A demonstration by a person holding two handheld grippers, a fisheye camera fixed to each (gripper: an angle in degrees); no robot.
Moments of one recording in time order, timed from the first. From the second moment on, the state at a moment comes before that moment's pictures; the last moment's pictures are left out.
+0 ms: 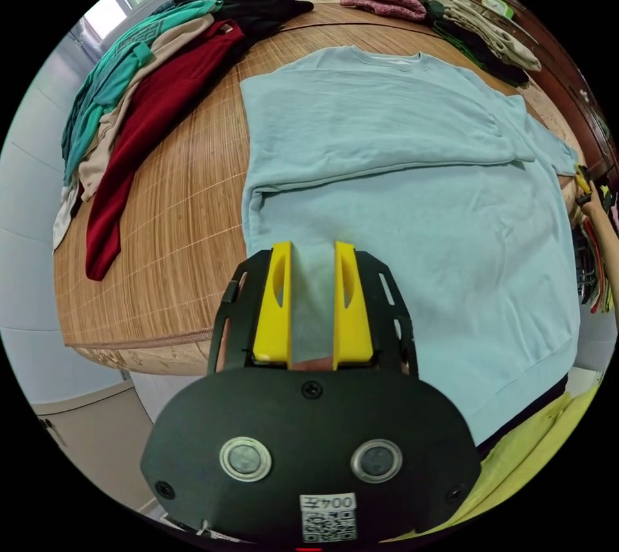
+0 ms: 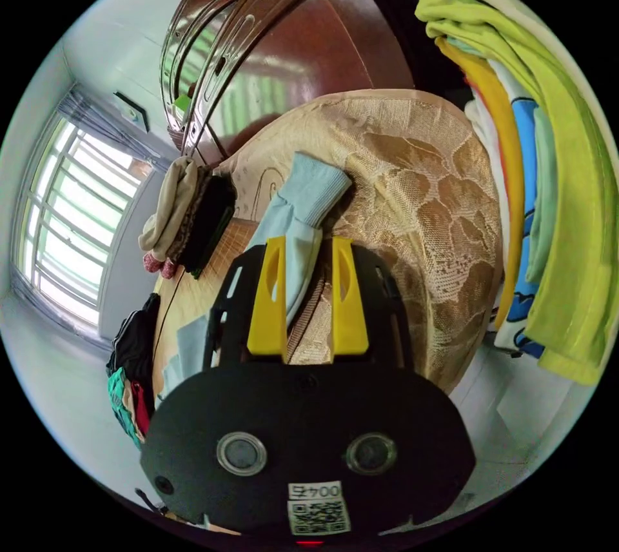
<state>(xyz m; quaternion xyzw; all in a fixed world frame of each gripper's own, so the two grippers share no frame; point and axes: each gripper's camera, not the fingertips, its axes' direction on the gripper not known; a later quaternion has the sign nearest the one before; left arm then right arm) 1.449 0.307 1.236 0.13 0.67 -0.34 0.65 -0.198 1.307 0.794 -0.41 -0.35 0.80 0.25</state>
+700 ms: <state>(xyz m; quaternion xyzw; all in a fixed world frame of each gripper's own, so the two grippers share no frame) 1.451 0.301 1.206 0.13 0.65 -0.34 0.67 -0.022 1.038 0.774 -0.26 -0.44 0.71 0.48</state>
